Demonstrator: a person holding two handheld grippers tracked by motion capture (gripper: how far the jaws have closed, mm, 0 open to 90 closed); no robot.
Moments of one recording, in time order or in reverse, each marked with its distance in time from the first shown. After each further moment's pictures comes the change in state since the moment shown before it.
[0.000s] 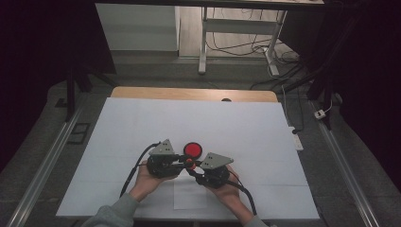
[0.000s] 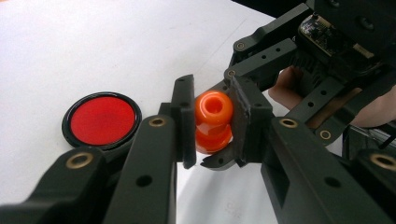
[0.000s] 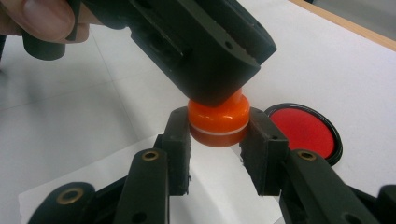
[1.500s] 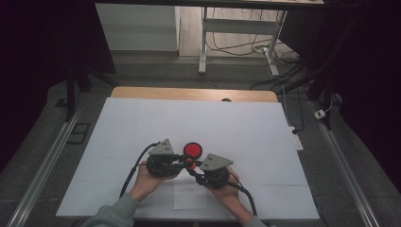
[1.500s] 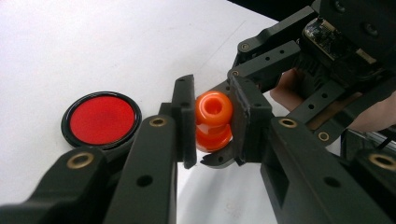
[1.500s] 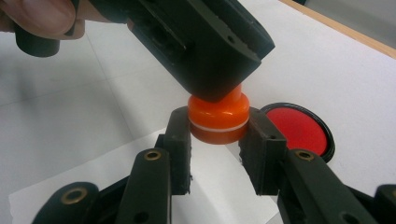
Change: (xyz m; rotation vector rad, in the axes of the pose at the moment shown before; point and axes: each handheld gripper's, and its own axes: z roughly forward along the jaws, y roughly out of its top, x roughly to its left) left arm 0.001 -0.001 -0.001 -0.005 -0.006 -0.012; right arm 0.003 -0.001 0.000 -0.002 -0.028 -0.013
